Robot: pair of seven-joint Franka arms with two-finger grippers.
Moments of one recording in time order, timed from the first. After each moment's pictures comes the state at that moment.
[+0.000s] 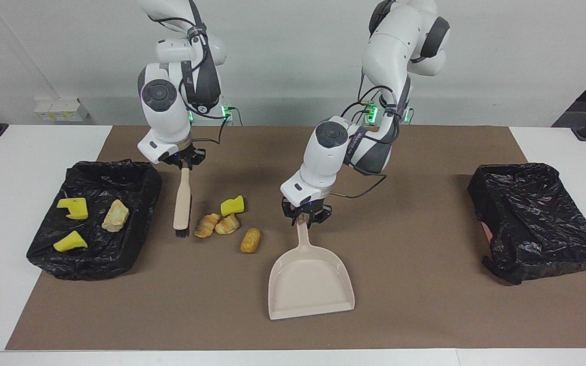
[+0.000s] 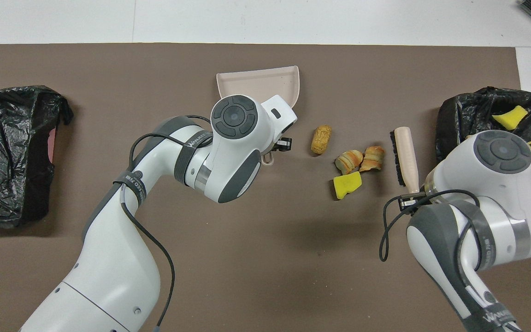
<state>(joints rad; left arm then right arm) -0.55 0.58 -0.11 -1.47 -0.04 2.20 -0.42 0.08 -0.04 0.05 -2.17 -0.11 1.90 0.12</state>
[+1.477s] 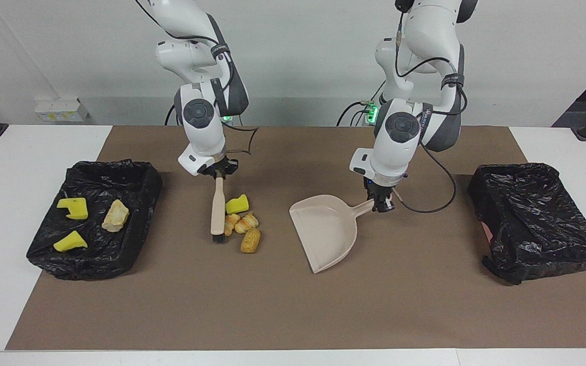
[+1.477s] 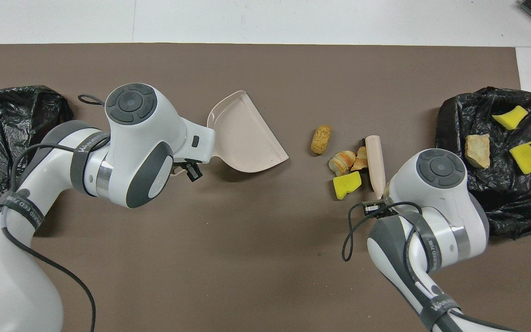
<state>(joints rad) -0.33 0.25 -0.10 -1.89 0.07 2.10 0.90 0.24 0.04 0.06 -2.22 0.01 2.05 0.24</state>
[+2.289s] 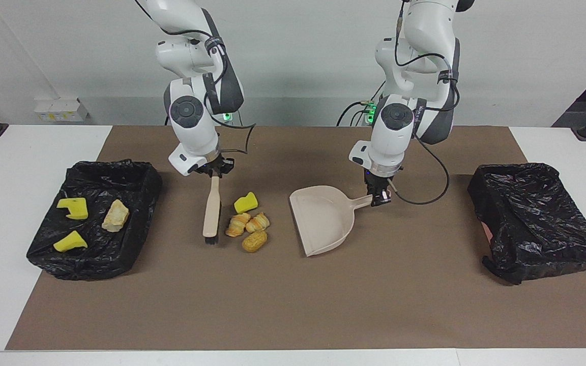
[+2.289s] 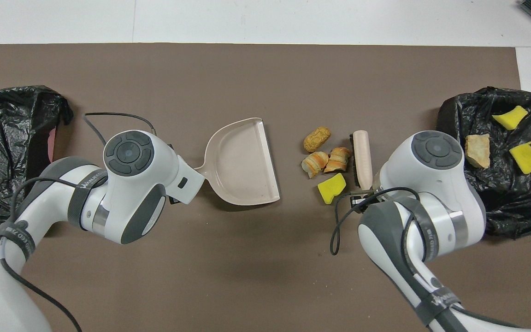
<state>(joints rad) -0.33 0.17 -0.11 -2.02 0.09 2.17 0.91 0.19 0.07 0.05 -2.09 0.02 1.91 0.24</state>
